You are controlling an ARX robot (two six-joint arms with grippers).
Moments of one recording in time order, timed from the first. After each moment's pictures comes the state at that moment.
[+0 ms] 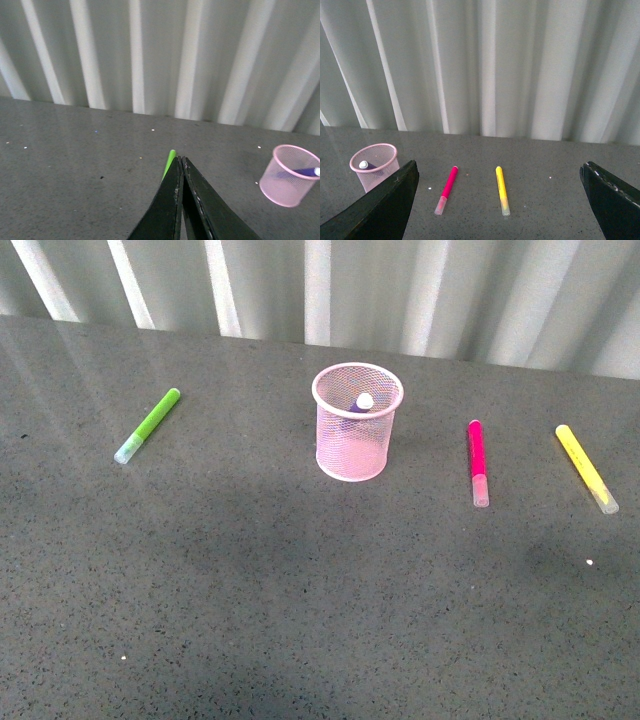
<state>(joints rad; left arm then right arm) 0.01 0.63 0.10 0.53 0.01 -0.01 0.00 0.00 0.02 0.00 0.00 0.00</state>
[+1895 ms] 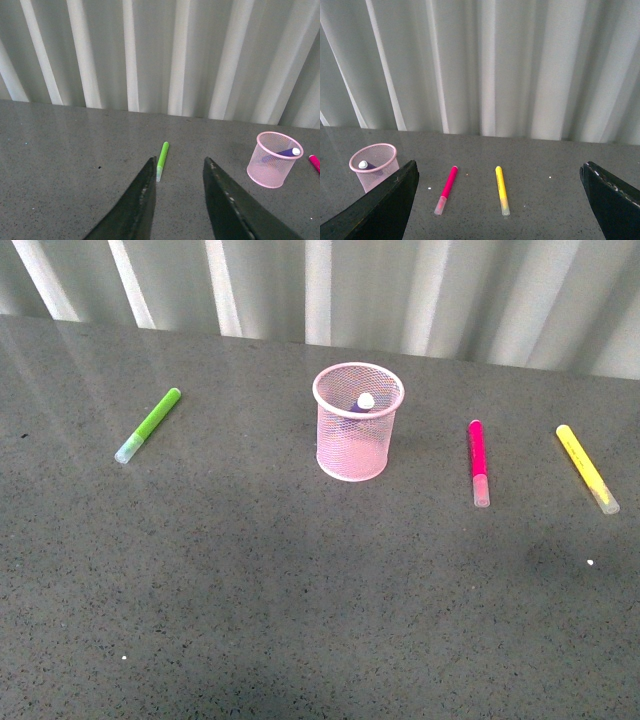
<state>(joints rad) 0.00 0.00 0.02 0.00 0.00 0.00 0.00 0.00 0.02 0.00 0.00 0.00</state>
